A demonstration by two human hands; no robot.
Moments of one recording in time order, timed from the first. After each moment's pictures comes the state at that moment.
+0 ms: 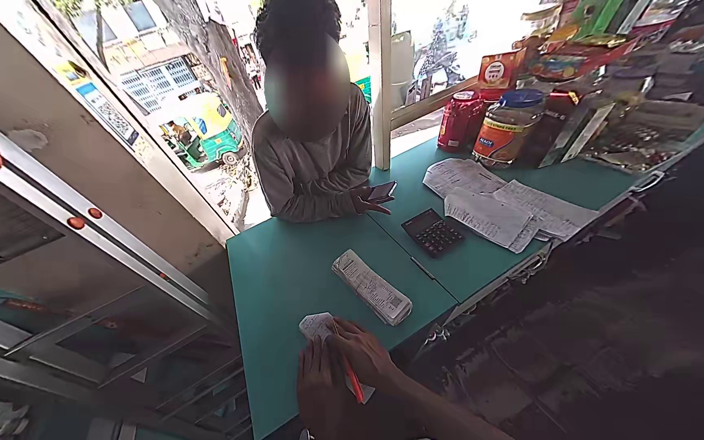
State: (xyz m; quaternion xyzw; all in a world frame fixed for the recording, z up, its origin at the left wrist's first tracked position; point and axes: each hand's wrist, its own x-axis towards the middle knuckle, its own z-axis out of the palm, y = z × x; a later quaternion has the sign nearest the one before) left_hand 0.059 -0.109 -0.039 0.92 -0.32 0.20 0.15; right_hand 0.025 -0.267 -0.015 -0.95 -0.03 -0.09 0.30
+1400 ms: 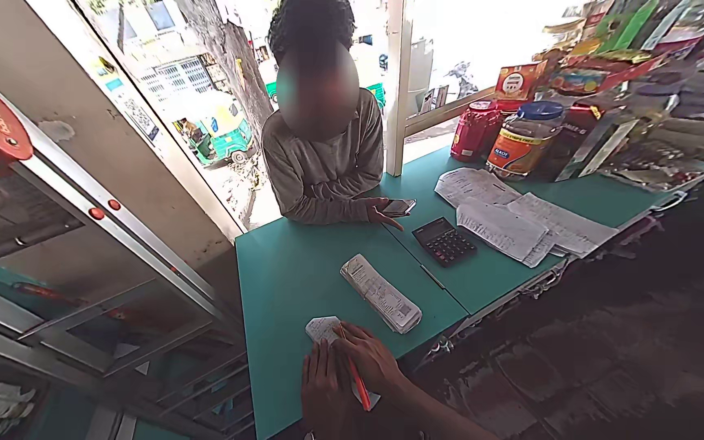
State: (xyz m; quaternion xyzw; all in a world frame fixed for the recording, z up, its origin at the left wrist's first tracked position) left_hand 0.062 -0.106 -0.044 0.91 -0.32 0.21 0.13; right_hand 0.027 -0.267 -0.024 -0.96 -0.03 -0.12 0.27
